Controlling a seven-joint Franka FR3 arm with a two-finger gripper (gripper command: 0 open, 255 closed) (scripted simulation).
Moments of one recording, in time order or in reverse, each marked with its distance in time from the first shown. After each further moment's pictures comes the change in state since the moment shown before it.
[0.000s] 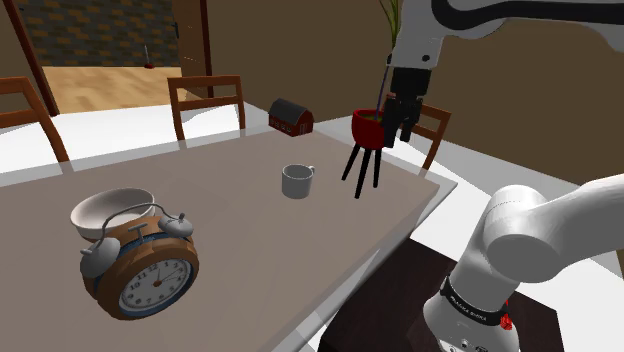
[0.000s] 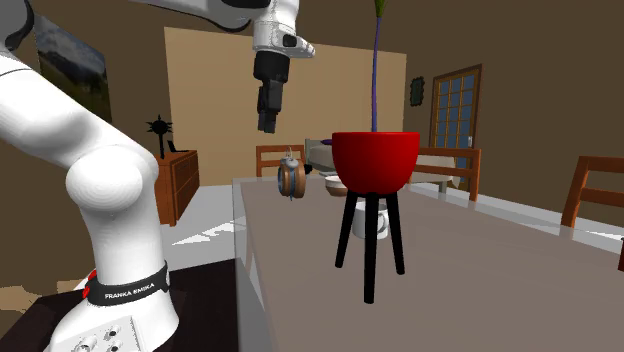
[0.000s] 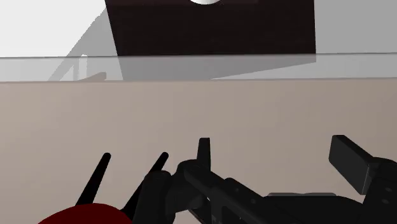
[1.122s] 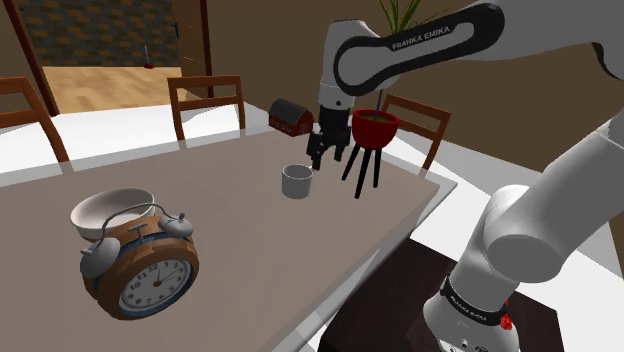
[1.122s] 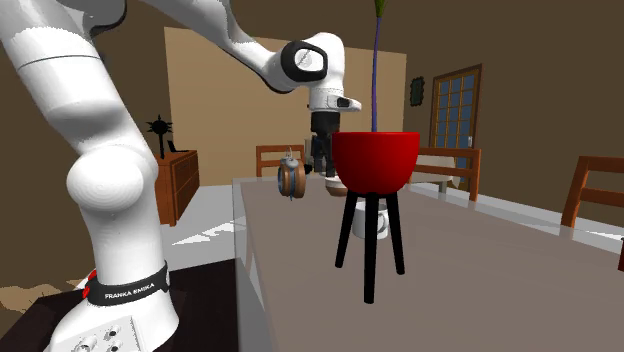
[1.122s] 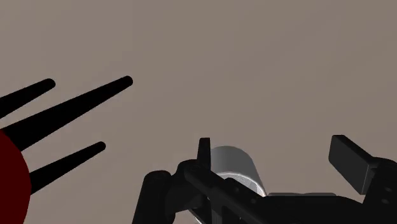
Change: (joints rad) arm 0.011 0.466 0.079 0.046 -0.022 0.503 0.092
